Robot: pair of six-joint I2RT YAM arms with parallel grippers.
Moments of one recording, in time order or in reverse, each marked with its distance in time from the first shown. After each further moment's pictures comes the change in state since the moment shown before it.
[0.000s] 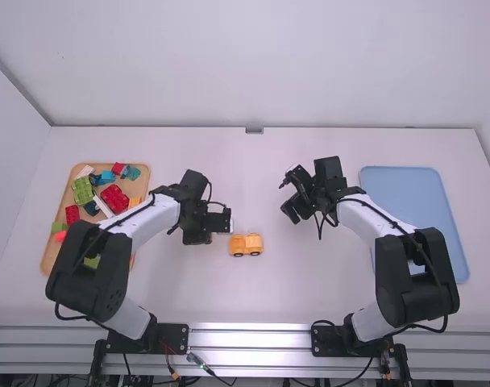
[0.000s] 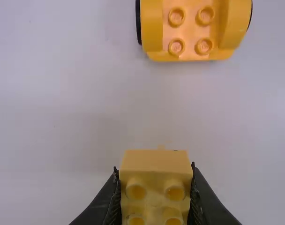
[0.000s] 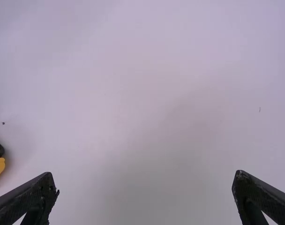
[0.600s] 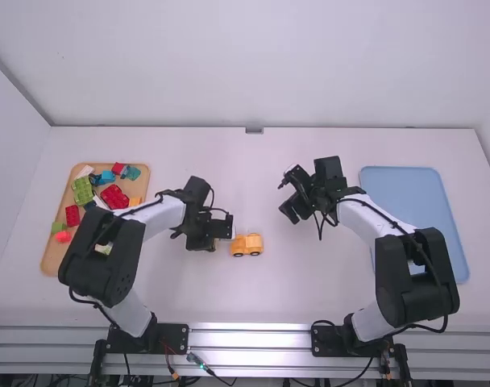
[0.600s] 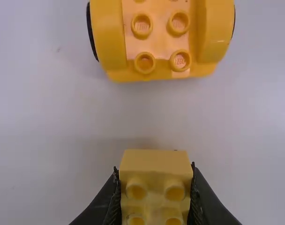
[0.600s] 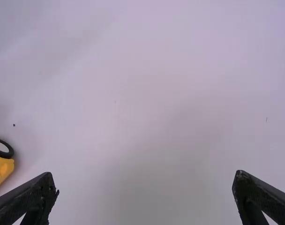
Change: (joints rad) left arm 0.000 0.090 -0.037 0.053 0.071 0.026; right arm 0.000 0.000 0.000 0.009 -0.024 -0.020
